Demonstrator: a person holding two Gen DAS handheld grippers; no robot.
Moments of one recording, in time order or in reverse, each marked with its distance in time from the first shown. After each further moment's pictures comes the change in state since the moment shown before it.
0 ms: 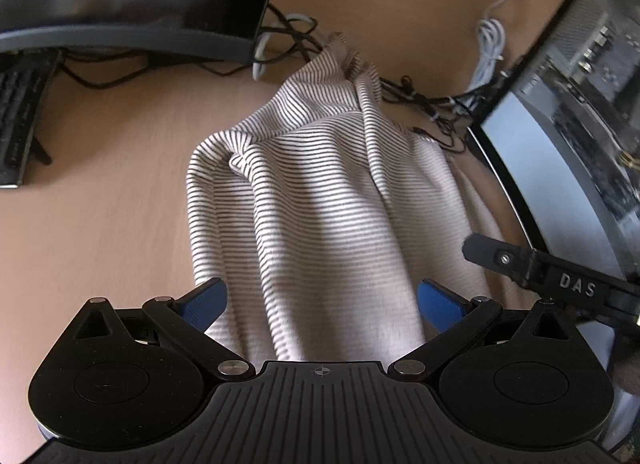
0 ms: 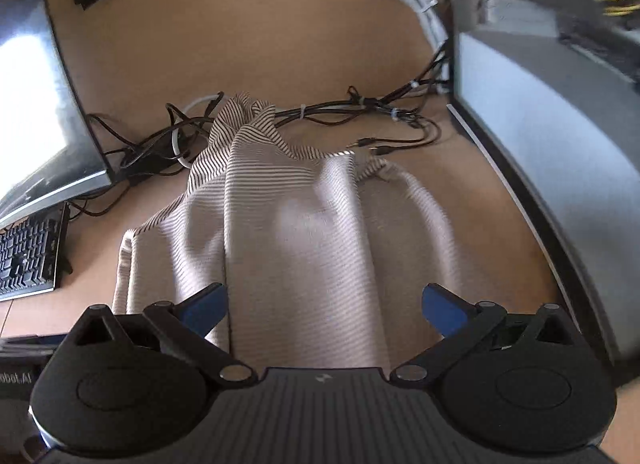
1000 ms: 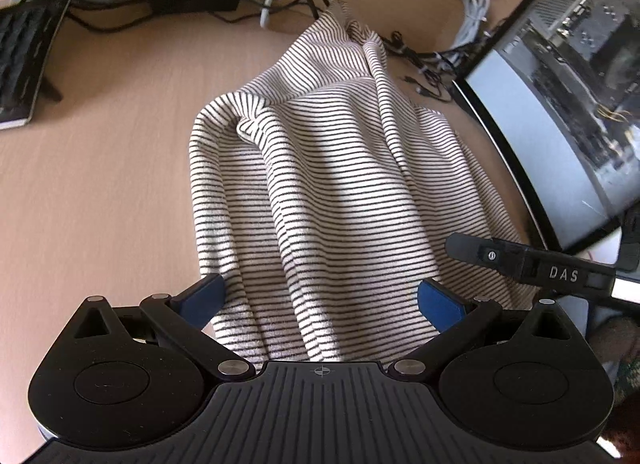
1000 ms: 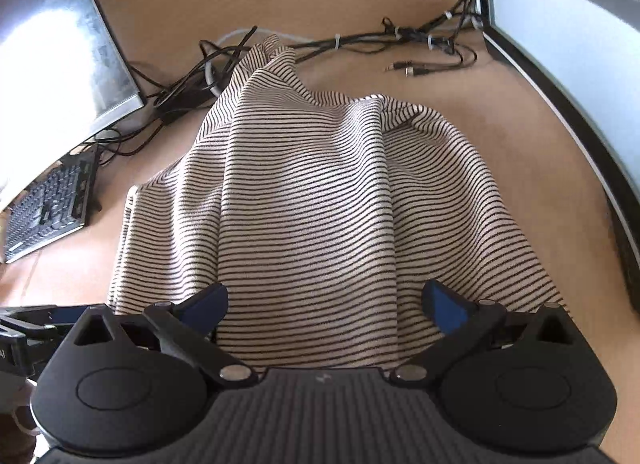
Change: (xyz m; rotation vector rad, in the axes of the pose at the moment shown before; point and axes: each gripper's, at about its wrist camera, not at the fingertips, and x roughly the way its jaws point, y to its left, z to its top) left arm -0.025 0.051 -0.031 0.042 0.122 -0.110; right arm 0.003 0.022 -0.058 0.024 0.135 0.119
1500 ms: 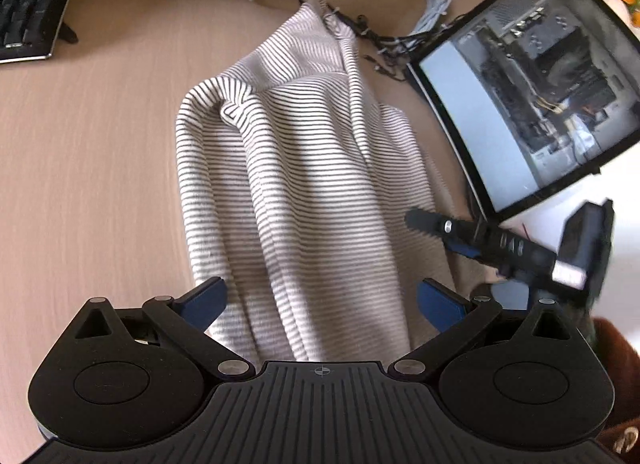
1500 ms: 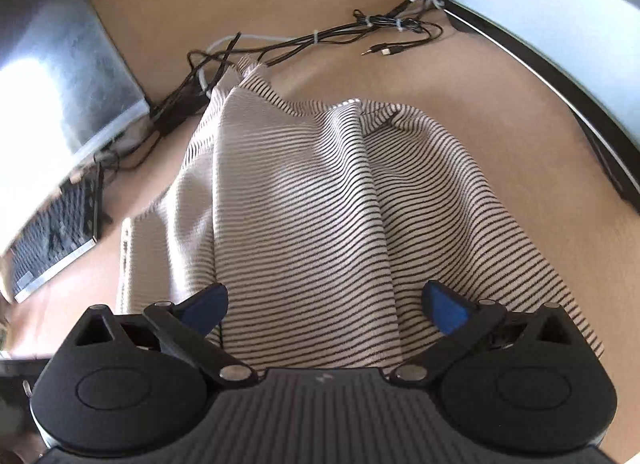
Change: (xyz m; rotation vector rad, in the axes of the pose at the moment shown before) left arm -0.042 0.033 -0.025 -0.025 0.063 -0.197; right arm -0.017 0.011 -0.025 0.167 -0.040 -0.014
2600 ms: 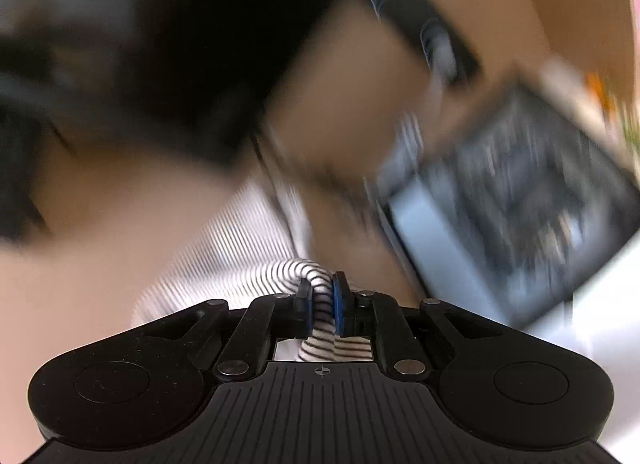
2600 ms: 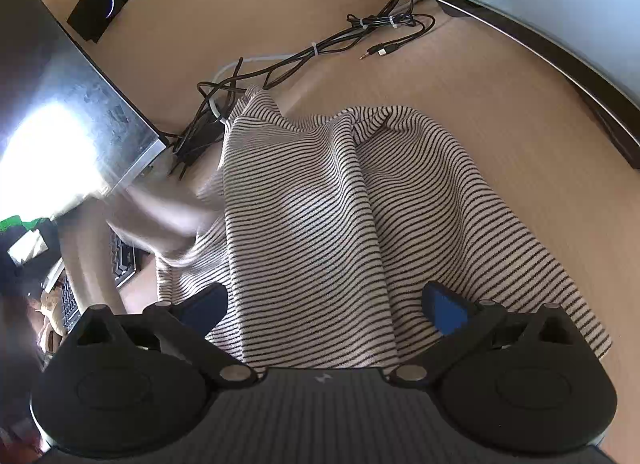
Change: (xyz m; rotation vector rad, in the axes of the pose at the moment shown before) left arm -0.046 -0.021 0.086 -0.024 -0.435 0.000; right arm -0.008 -0.022 0.004 0.098 -0.011 0.137
